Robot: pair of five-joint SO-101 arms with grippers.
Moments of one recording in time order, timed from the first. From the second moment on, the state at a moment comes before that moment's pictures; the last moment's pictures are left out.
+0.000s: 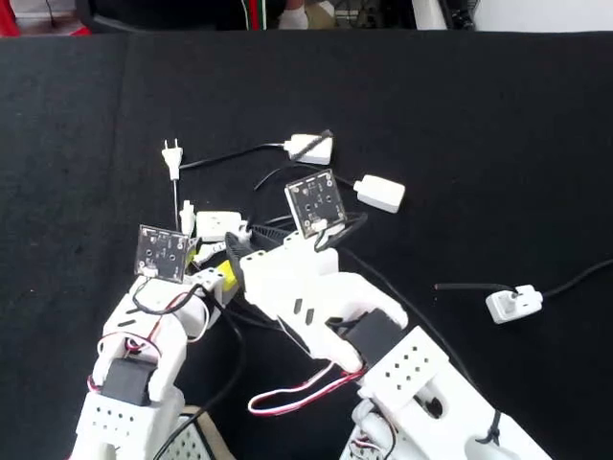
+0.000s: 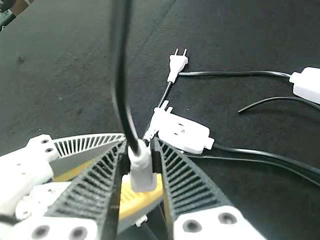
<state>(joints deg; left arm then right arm) 9.1 -103.8 95.8 41.7 2.1 -41.6 -57.1 66.7 30.5 -18.1</state>
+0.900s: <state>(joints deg) 9.8 -103.8 91.5 49.7 1.4 -41.9 -57.1 62.6 39.3 -16.8</state>
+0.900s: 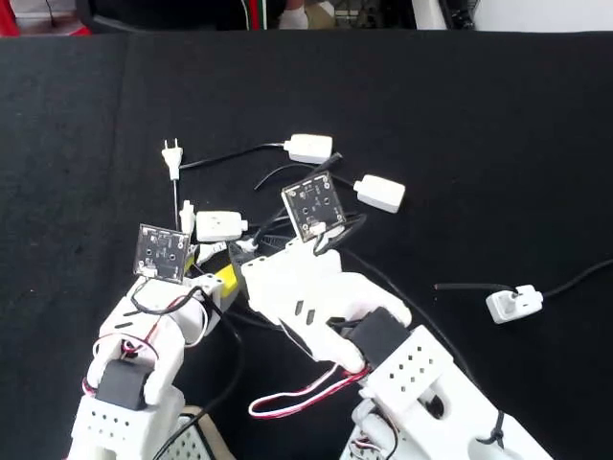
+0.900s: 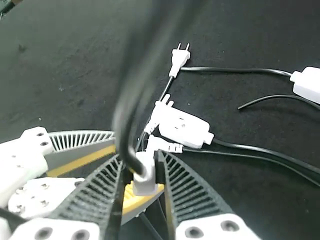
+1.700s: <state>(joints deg) 14.5 -104.0 87.3 54.5 -5.8 -40.4 -56.0 59.9 43.7 -18.2</state>
